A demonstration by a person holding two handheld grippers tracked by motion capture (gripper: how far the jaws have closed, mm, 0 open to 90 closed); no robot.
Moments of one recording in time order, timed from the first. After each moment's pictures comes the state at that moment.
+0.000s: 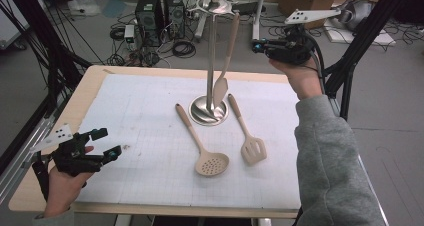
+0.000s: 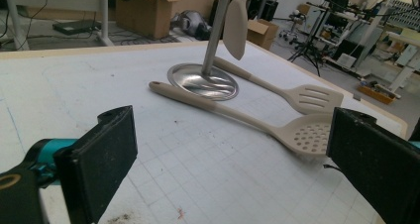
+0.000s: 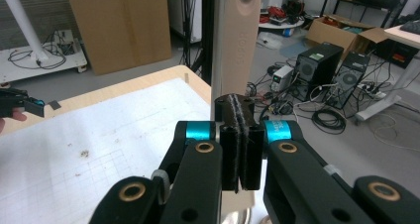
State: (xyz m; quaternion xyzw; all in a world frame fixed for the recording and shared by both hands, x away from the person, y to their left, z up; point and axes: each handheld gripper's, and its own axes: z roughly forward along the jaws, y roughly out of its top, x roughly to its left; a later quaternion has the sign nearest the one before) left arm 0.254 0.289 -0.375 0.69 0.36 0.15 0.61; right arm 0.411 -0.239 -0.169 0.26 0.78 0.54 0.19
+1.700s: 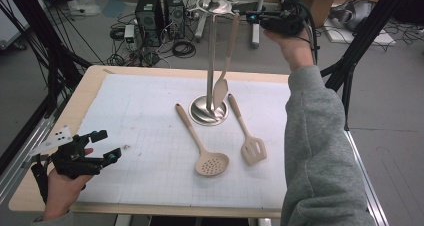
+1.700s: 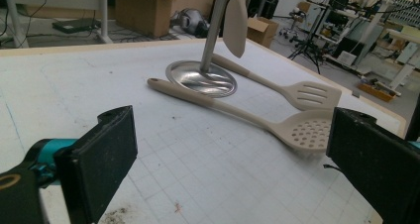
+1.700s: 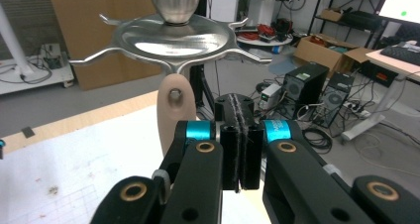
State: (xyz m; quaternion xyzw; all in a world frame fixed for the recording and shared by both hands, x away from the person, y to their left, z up) left arm 0.249 0.288 -0.376 0.69 0.36 0.15 0.61; right arm 0.460 -0.226 -0.134 0.25 0.77 0.55 0.21
